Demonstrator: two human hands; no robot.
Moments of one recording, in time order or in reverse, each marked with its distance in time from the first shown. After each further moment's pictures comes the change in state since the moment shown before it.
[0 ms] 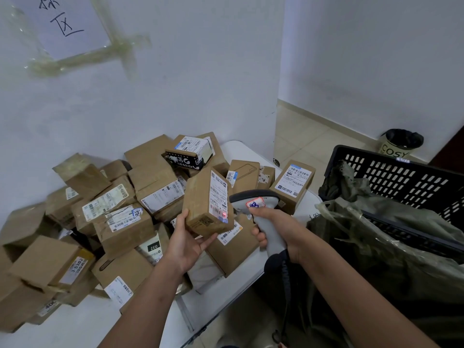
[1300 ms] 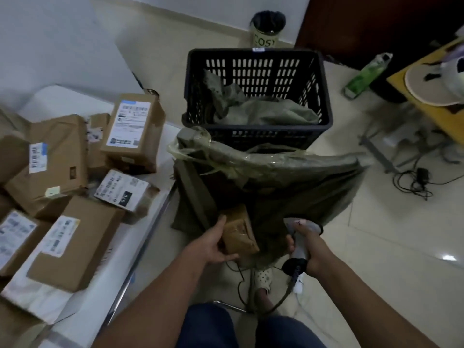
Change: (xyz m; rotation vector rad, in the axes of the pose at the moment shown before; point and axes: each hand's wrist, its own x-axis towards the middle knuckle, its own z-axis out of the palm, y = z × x) left_hand 0.046 -0.341 0.140 0.735 -0.001 -0.963; right_hand -0.110 0.208 -0.312 0.932 0.974 0.186
